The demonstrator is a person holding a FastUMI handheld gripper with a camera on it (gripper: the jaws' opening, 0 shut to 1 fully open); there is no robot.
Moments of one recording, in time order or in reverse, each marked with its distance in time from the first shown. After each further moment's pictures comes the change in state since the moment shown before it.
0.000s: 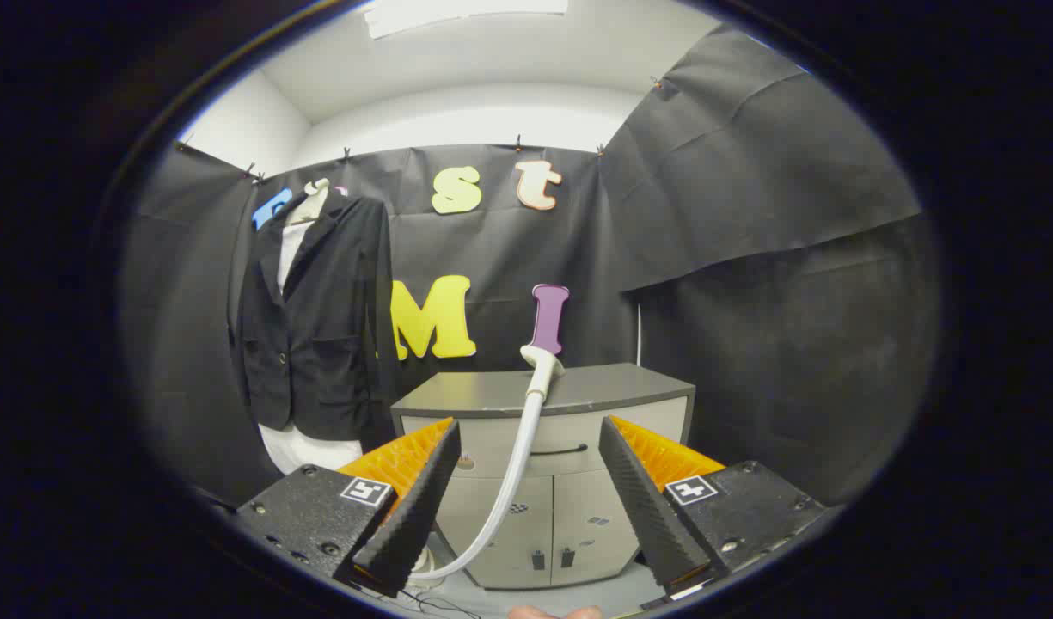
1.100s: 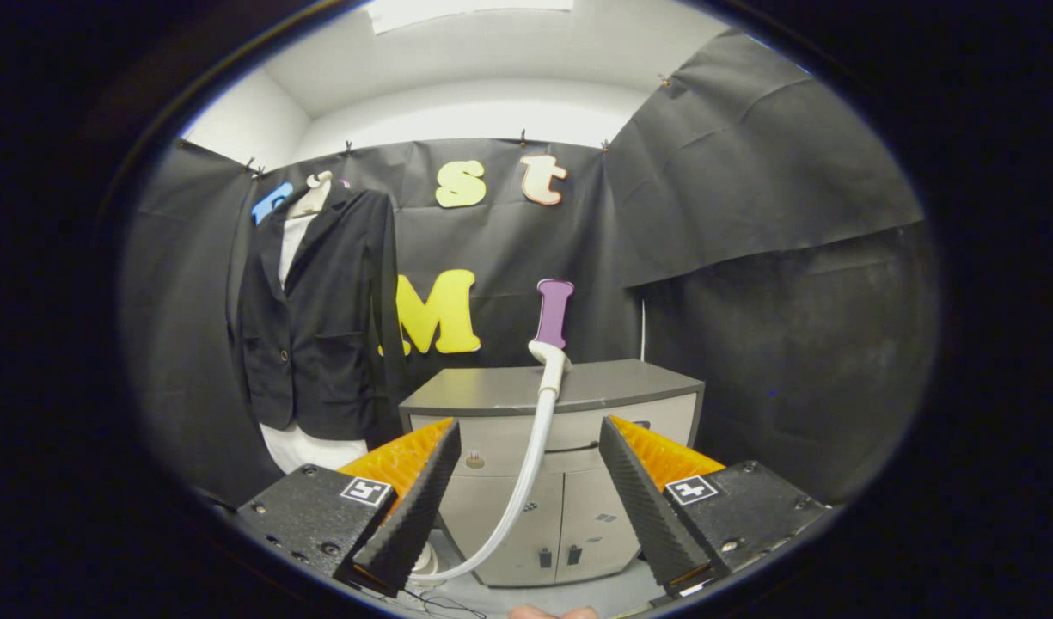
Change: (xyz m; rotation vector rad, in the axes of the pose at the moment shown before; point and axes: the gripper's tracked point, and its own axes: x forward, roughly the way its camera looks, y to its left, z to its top) arm 0.008 0.024 0.000 -0.006 0.017 -0.021
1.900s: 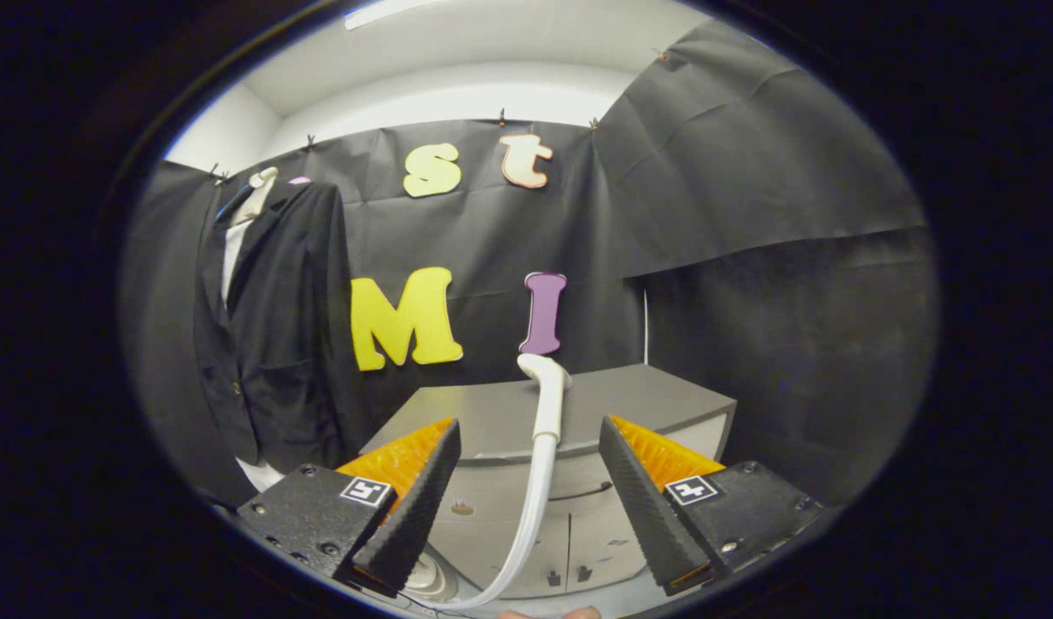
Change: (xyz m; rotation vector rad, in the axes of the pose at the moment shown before) arm 0.155 -0.018 0.035 0.082 0.086 -0.035
